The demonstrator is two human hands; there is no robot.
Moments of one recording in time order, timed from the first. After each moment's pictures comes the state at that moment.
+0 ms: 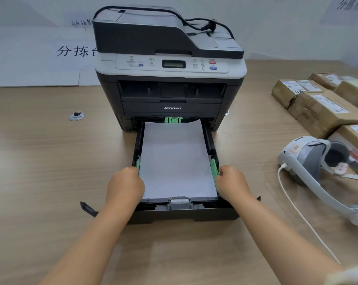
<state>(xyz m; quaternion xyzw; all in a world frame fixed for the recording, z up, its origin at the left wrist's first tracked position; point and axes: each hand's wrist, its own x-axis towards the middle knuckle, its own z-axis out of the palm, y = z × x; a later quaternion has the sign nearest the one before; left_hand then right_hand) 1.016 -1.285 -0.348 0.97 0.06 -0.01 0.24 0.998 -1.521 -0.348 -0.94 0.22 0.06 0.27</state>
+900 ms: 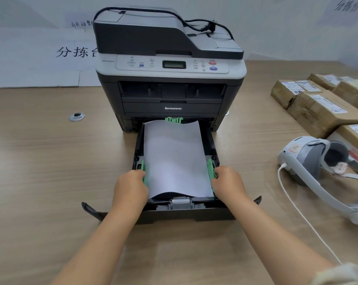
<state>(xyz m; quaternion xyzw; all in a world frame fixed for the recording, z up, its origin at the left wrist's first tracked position) 1.011 -1.291 -0.357 0.96 0.05 -0.01 0.28 0.999 -1.516 -0.362 -0.93 0.20 0.04 0.29</state>
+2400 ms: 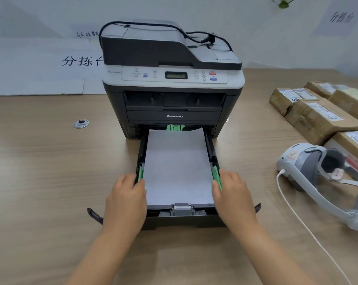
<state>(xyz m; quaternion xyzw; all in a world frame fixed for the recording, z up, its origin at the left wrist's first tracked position) 0.979 -1.269 -0.351 0.98 -0.10 0.16 0.10 0.955 -1.501 -0.338 -0.98 0.10 -0.14 0.13</state>
